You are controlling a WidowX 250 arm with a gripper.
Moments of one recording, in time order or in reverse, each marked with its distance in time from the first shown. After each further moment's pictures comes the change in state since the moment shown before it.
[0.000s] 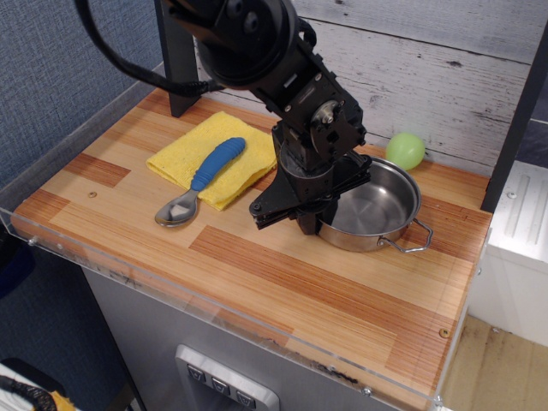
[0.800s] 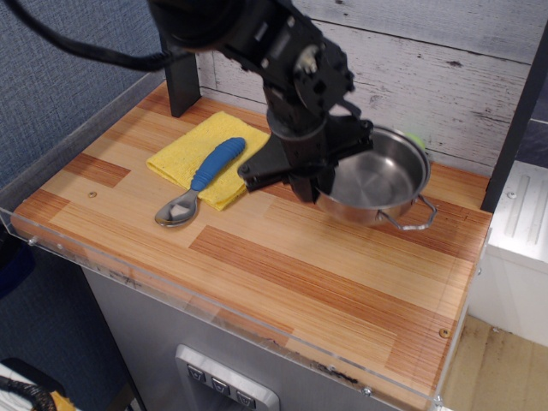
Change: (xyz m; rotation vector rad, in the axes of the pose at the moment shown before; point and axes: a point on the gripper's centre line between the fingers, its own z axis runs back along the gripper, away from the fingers) arm 0.022 -0.007 0.044 -0.102 -0.051 -0.105
